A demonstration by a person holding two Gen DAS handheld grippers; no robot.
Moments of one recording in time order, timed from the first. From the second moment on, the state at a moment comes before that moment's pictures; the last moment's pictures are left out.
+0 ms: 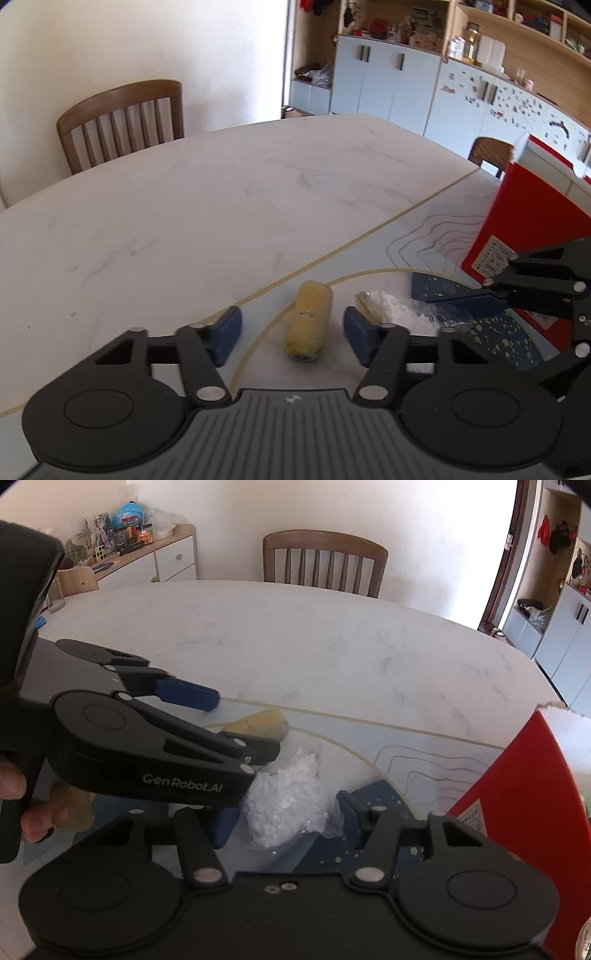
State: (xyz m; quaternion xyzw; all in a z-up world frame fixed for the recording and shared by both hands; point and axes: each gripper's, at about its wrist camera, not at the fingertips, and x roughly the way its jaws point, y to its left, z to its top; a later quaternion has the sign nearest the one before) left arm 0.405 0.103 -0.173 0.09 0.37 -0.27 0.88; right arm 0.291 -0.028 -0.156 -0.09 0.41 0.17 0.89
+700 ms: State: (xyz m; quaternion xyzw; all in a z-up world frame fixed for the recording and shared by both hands) left arm 0.385 0.087 -0.151 0.12 0.37 -0.25 0.88; right arm 0.272 -0.039 -0.142 -0.07 0.41 0.15 0.90
